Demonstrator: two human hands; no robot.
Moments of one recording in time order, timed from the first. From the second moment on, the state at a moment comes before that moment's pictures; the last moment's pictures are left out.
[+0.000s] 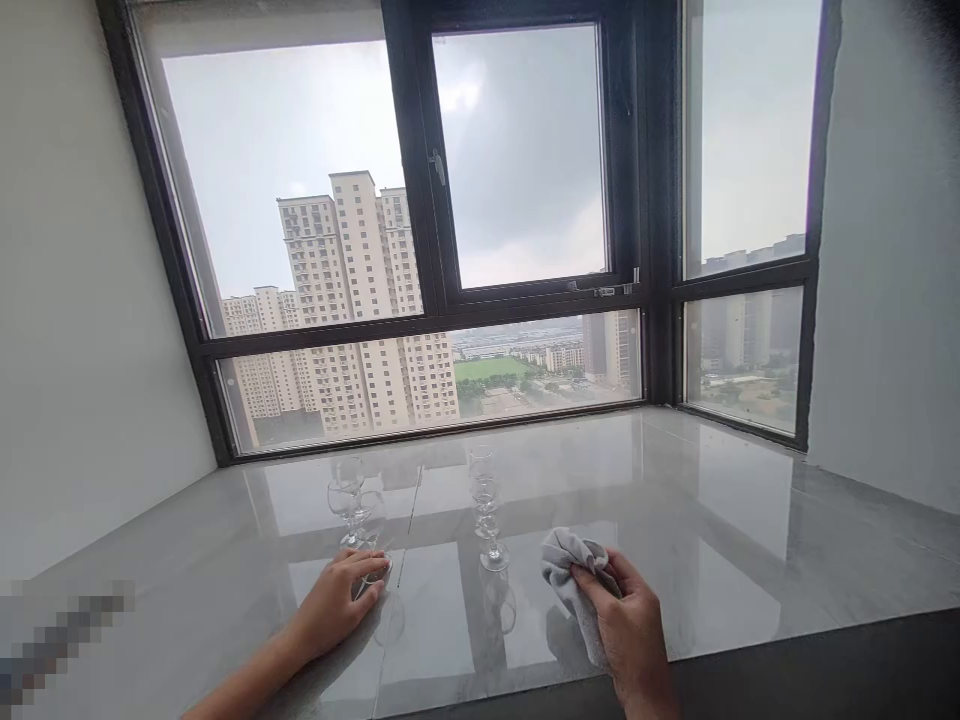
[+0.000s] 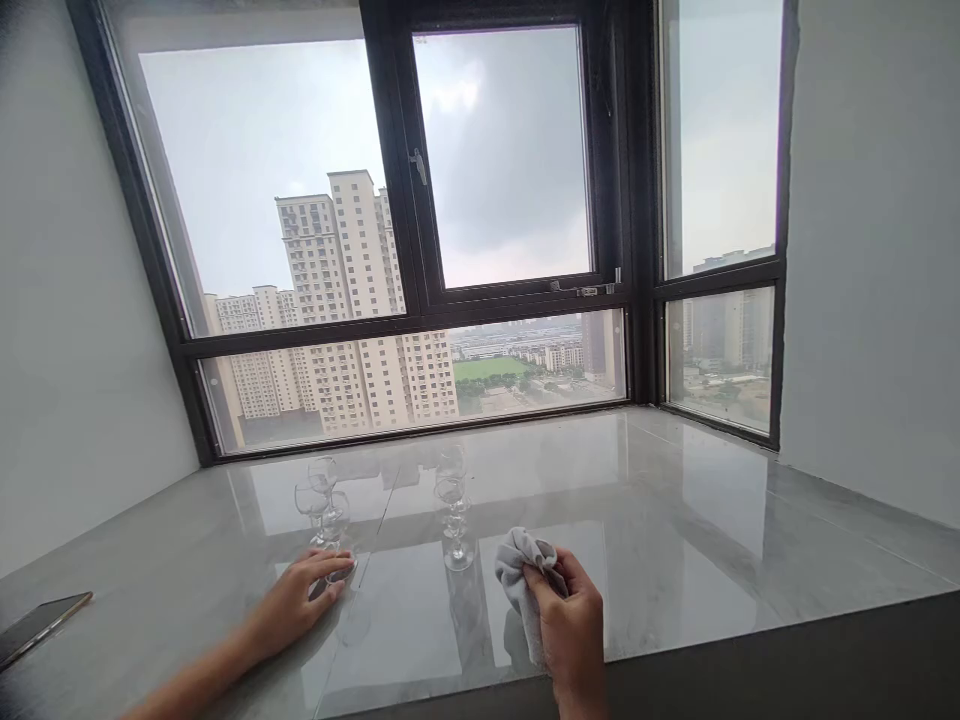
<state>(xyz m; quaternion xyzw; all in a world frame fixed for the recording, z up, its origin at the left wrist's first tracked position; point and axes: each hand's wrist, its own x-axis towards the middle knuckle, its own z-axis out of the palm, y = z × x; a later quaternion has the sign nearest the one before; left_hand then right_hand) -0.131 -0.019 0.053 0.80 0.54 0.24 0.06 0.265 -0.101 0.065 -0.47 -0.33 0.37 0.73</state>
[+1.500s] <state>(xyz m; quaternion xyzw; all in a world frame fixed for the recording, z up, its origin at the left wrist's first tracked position) -0.141 -0.079 0.056 0.79 0.59 0.18 0.02 0.260 -0.093 0.053 -0.47 -0.35 0.35 0.73</state>
